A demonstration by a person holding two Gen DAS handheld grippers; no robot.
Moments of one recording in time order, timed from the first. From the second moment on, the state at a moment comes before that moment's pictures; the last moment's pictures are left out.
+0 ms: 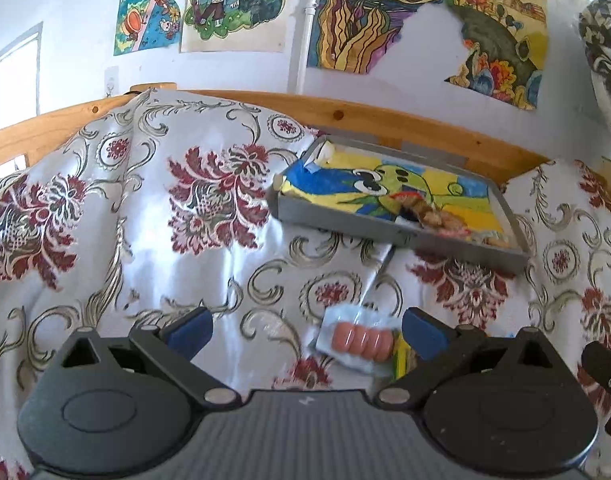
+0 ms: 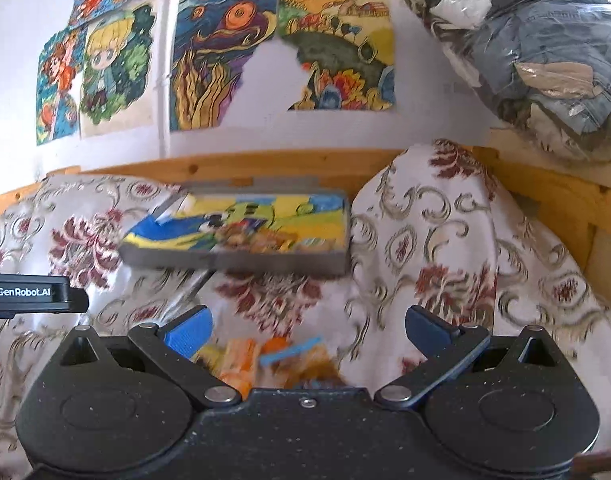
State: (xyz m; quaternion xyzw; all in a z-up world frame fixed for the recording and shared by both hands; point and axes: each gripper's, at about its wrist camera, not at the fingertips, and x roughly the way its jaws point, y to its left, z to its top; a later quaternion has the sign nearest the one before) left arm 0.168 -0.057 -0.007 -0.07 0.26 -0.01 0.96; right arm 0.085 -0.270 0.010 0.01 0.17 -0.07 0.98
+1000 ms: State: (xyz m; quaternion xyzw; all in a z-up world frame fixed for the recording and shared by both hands) left arm 0.132 -0.036 -0.054 0.00 0.32 -0.02 0.95; right arm 0.074 -0.236 -0.024 -0.02 0.30 -0.09 0.95
